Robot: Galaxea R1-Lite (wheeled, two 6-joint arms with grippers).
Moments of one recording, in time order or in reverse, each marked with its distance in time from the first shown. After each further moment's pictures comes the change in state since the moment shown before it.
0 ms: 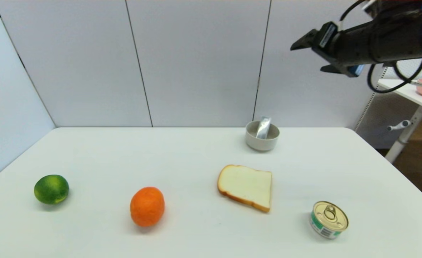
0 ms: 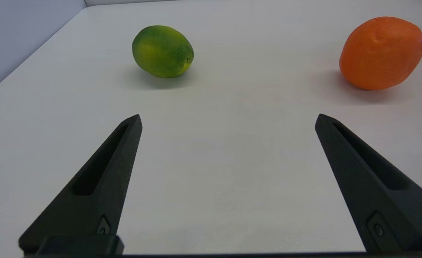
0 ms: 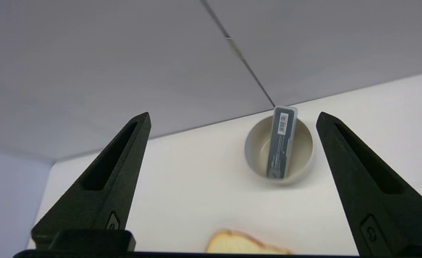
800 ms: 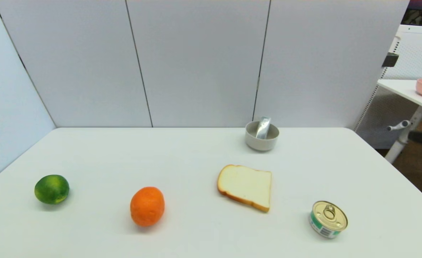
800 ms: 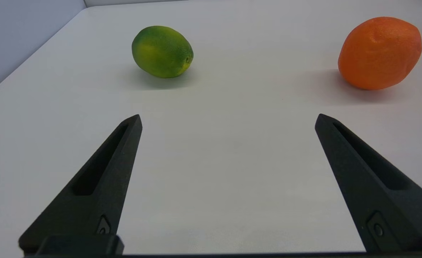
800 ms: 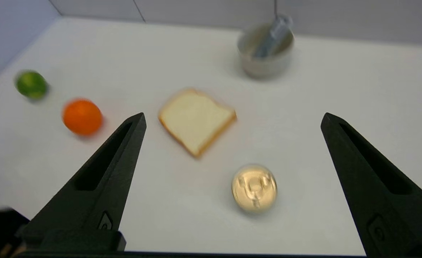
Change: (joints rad) left arm 0.000 0.000 0.001 0.000 0.000 0.000; right arm -0.222 -0.846 0.958 -0.135 0.429 -0.465
